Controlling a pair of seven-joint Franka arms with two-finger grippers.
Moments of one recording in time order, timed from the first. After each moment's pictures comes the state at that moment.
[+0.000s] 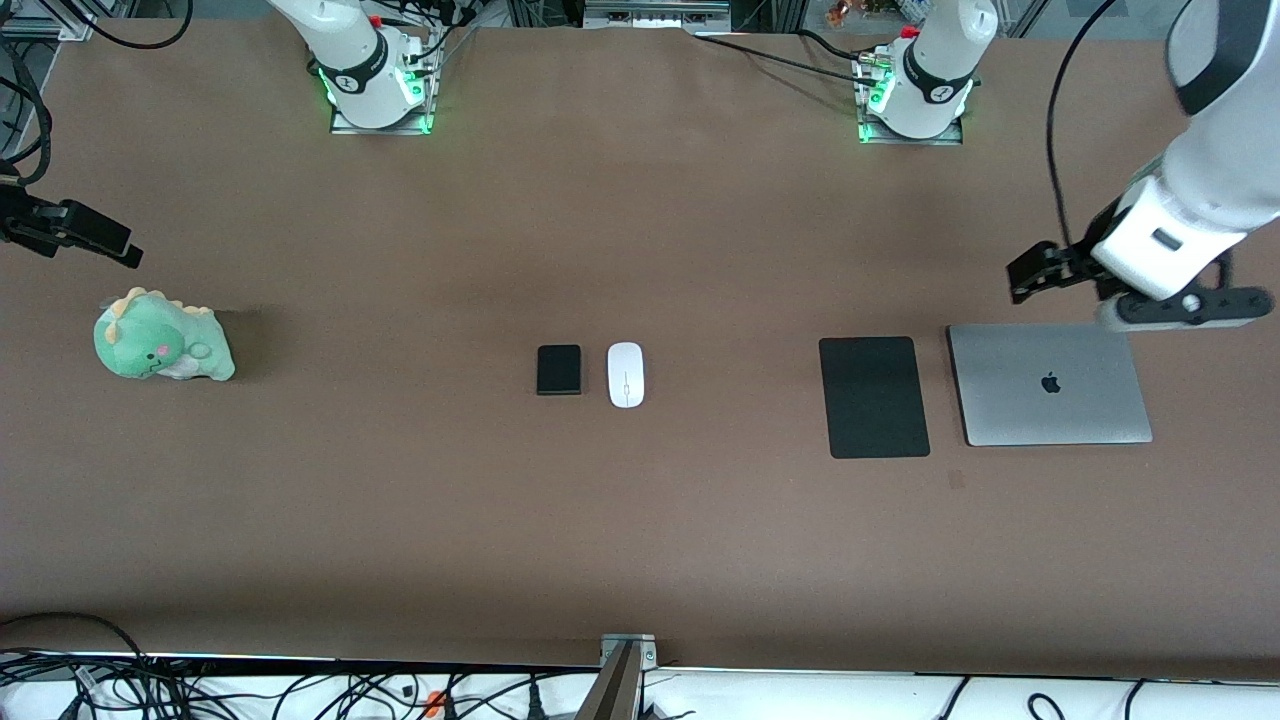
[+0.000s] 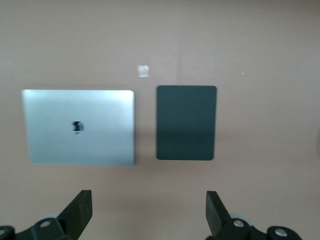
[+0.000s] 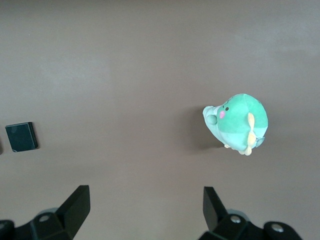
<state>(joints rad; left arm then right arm) -0.10 0.13 -0.05 -1.59 0.01 1.66 -0.19 -0.02 0.04 -0.06 -1.57 0.02 1.59 0.05</state>
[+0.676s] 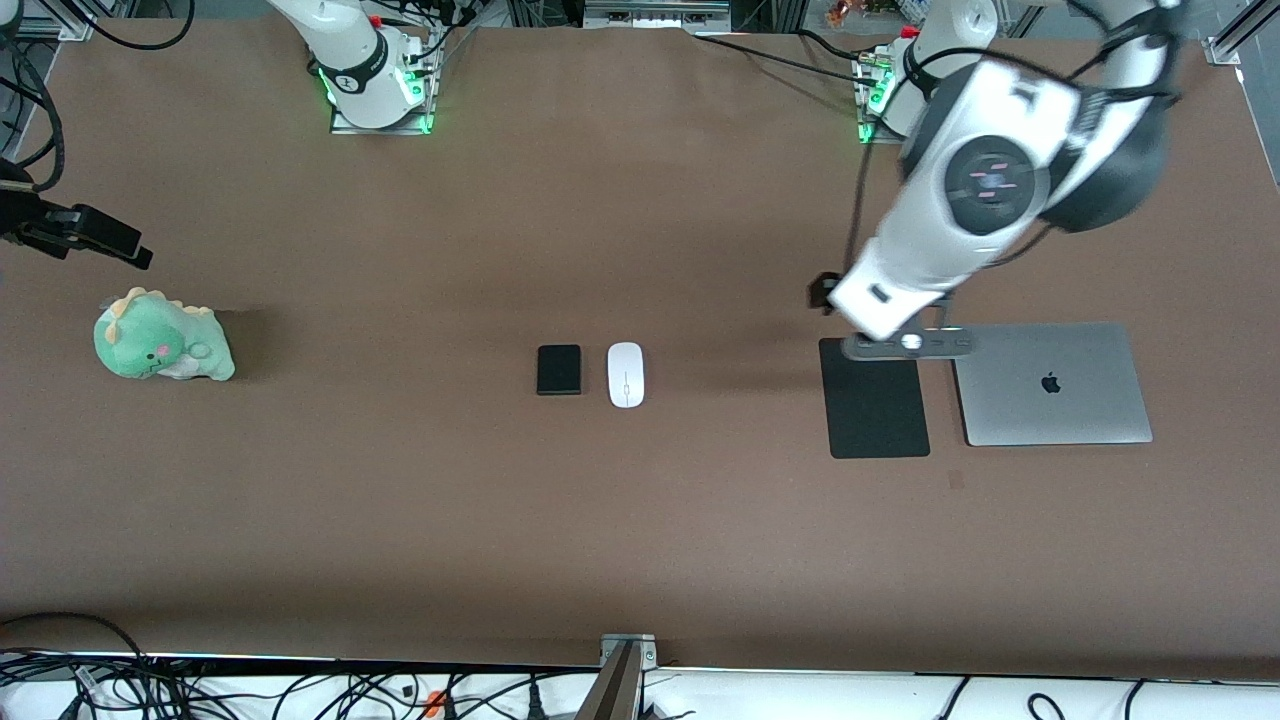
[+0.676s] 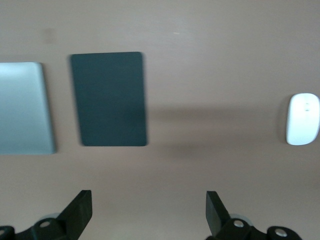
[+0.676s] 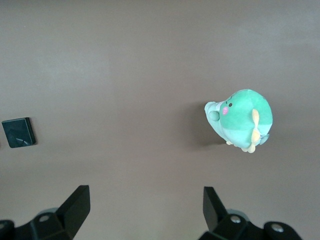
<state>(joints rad) -0.39 0.33 -0.07 -1.56 -0.01 1.74 -0.48 -0.02 0.05 -0.05 -1.60 0.02 1.59 0.05</state>
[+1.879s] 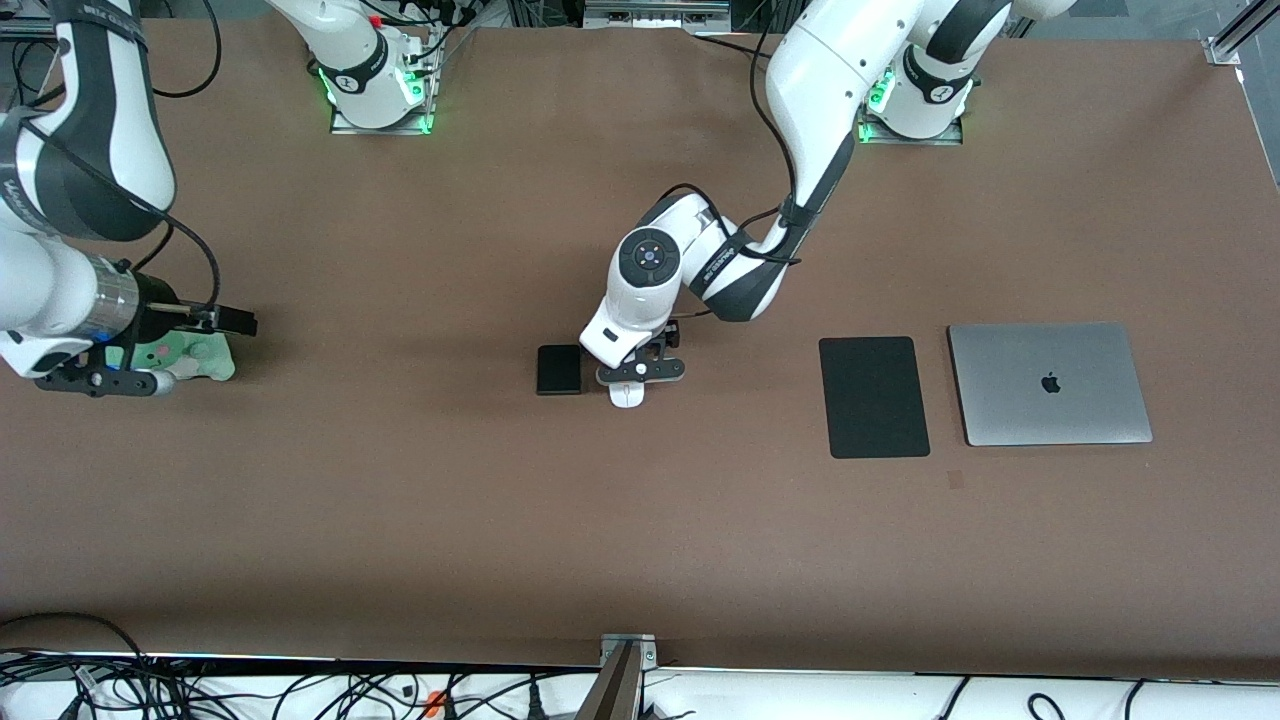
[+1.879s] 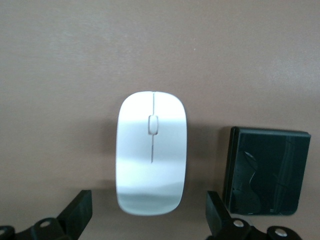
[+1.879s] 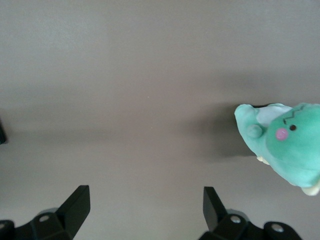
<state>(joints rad) -0.72 0.92 -0.07 -1.29 -0.08 2.27 -0.85 0.05 0.31 -0.05 -1.60 0.01 1.69 0.06</state>
